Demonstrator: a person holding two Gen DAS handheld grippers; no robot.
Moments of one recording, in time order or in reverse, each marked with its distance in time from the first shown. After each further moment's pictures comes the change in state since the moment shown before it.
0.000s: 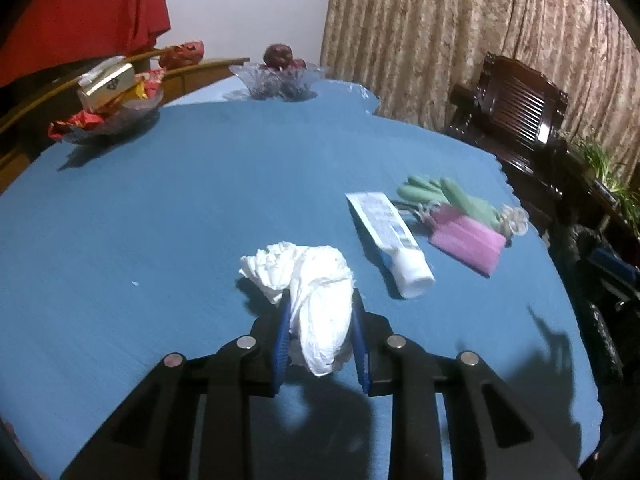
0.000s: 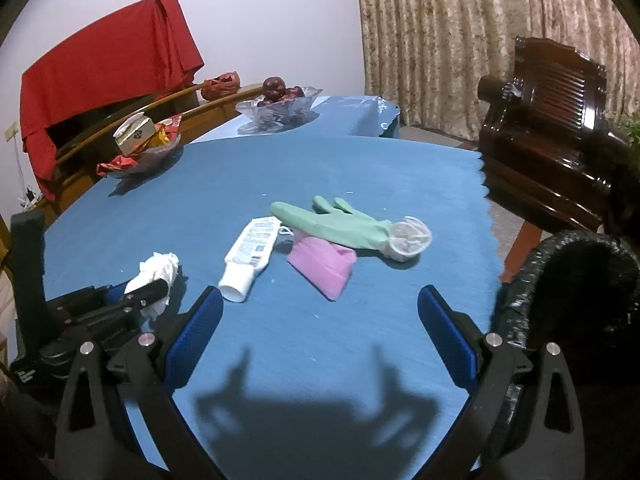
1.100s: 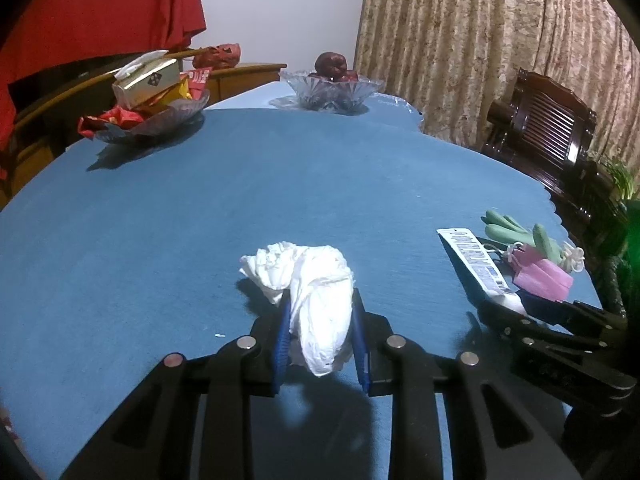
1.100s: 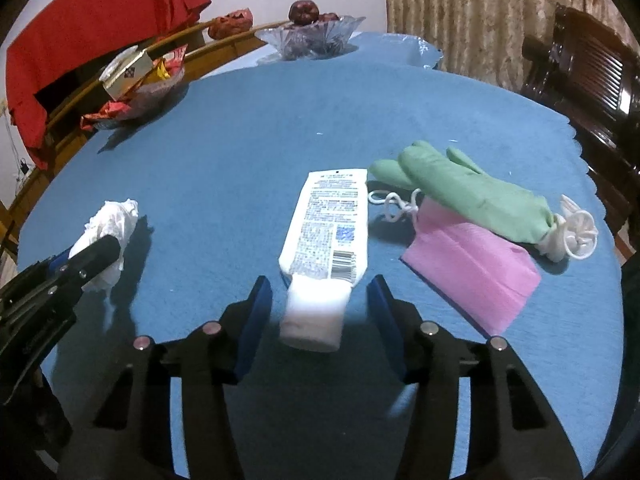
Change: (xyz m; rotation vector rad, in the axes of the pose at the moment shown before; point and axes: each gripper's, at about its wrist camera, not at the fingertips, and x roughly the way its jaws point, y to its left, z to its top) left arm 0.018 0.063 0.020 -0.053 -0.023 0.078; right arm 0.124 0.075 0.009 -0.030 0.220 0.022
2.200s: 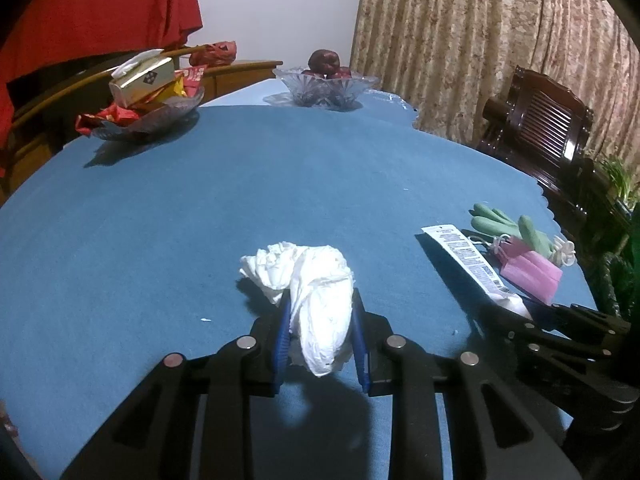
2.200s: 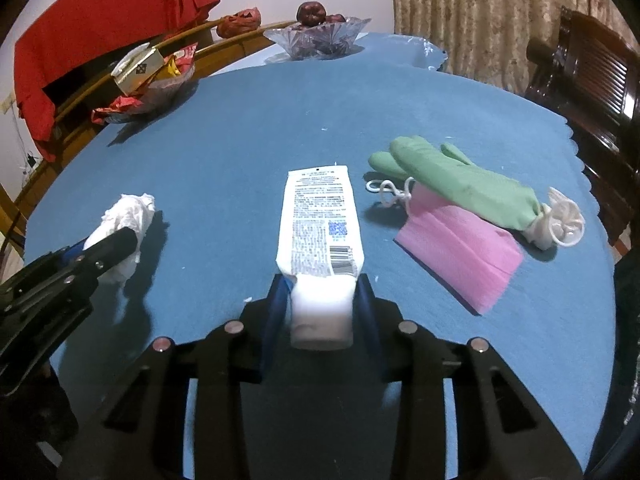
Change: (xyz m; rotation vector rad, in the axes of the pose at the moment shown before) left arm -0.004 -0.007 -0.004 0.006 0.007 -0.013; right arm -0.020 -0.004 -0.011 -0.012 -0.003 0.025
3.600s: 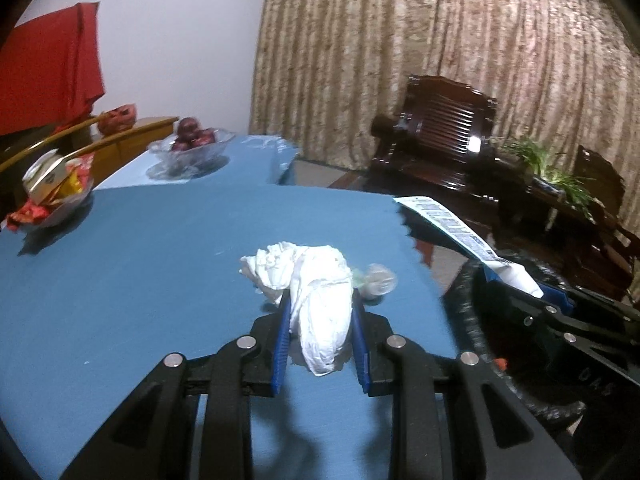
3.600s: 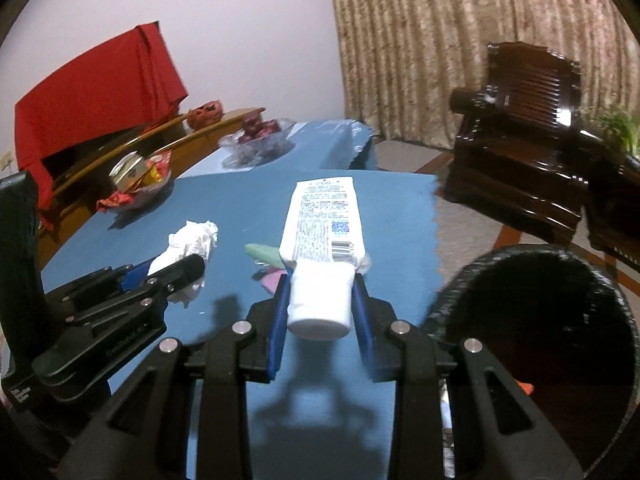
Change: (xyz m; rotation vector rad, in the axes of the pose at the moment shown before) left arm -0.084 -0.174 0.018 0.197 -0.127 -0.263; right arm -0.192 -0.111 -0.031 0.111 -0.288 -0.095
